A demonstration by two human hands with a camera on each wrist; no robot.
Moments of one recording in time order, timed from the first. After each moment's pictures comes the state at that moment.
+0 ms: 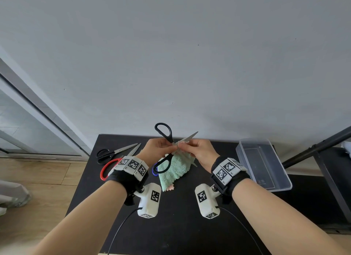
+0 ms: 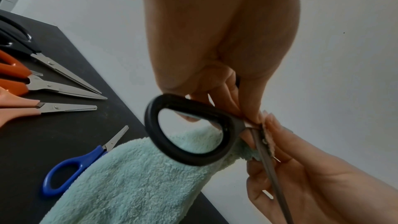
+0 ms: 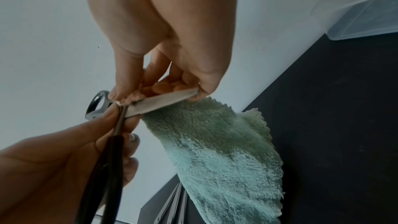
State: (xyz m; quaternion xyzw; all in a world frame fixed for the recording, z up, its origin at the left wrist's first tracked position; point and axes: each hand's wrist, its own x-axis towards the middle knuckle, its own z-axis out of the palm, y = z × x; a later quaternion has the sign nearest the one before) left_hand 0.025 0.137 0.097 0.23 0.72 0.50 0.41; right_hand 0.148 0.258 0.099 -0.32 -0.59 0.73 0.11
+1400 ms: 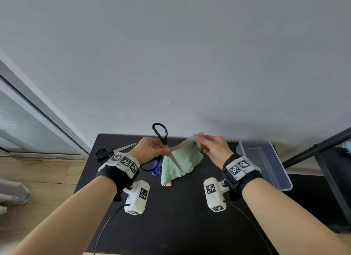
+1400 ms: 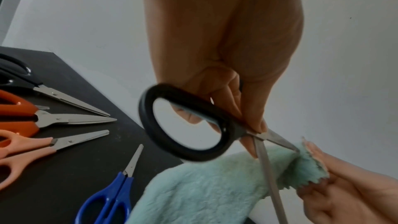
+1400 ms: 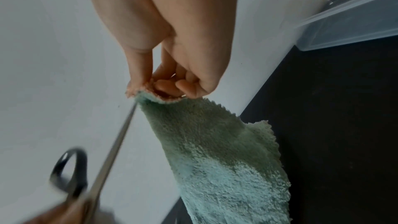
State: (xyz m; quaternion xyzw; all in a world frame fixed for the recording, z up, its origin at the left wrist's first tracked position) left_hand 0.003 0.128 0.098 0.27 0.76 0.41 0.41; right_hand 0.165 0.296 0.094 -0.38 -0.55 0.73 0.15
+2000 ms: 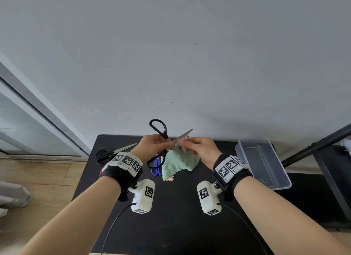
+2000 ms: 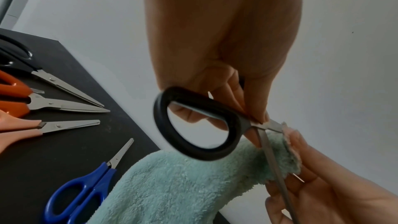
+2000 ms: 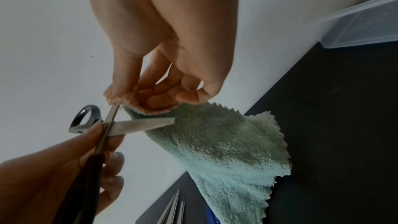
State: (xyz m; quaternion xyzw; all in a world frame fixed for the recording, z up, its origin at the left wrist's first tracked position) left_hand 0.017 0.135 0.108 0.21 0.72 0.52 0.41; right_hand 0.154 0.269 0.105 -0.33 -0.60 0.72 0.10
